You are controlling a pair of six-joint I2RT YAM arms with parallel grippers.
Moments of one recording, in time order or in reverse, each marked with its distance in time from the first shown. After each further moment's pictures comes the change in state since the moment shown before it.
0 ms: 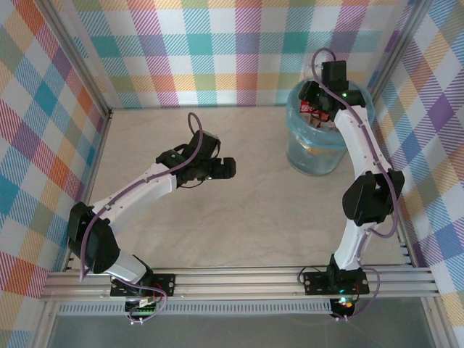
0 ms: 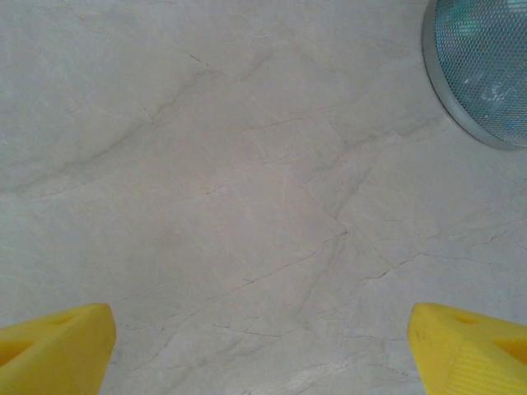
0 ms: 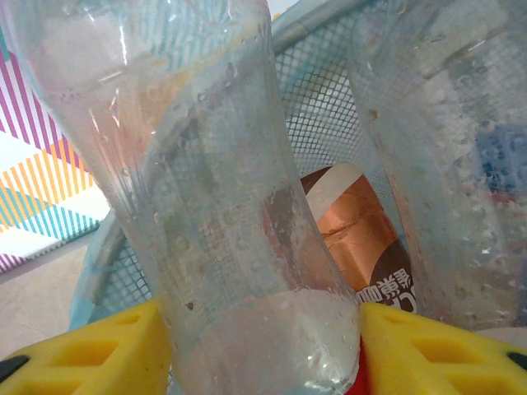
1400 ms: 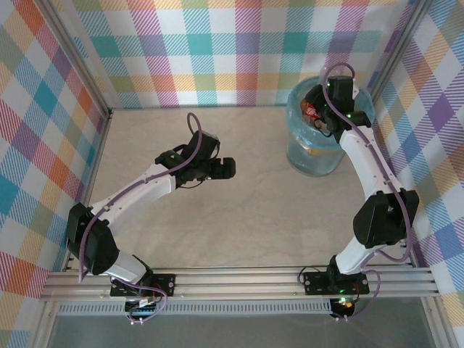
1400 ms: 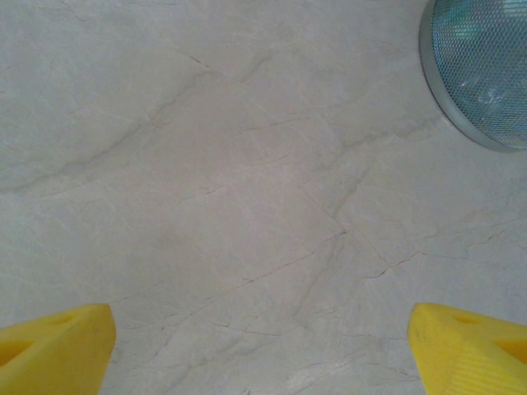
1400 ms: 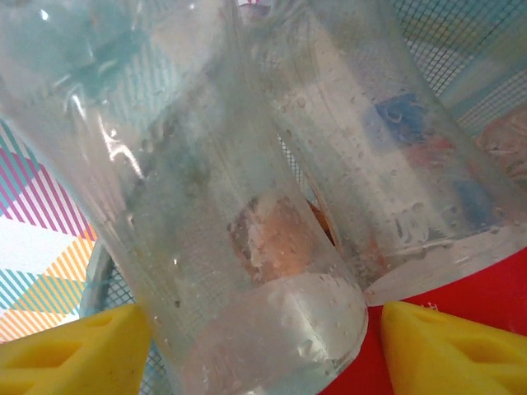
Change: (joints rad) left arm 0.000 -0.009 -0.006 0.003 0.002 0.000; right arm -0.008 -0.237 -0.361 0.250 0.100 0.289
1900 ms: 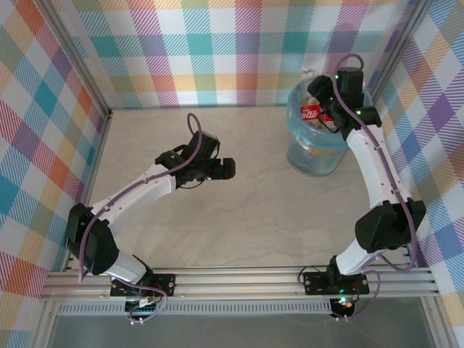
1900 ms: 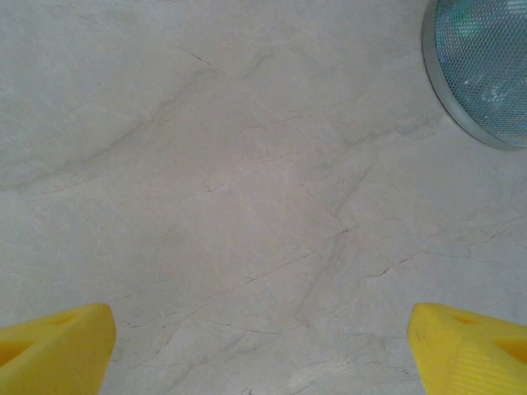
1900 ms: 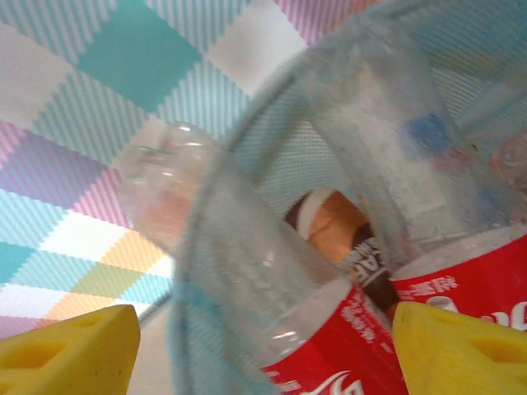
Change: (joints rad) left arm 0.000 0.000 -0.005 0.000 0.000 0.000; right arm 0.006 -0.050 0.109 -0.095 -0.059 -0.002
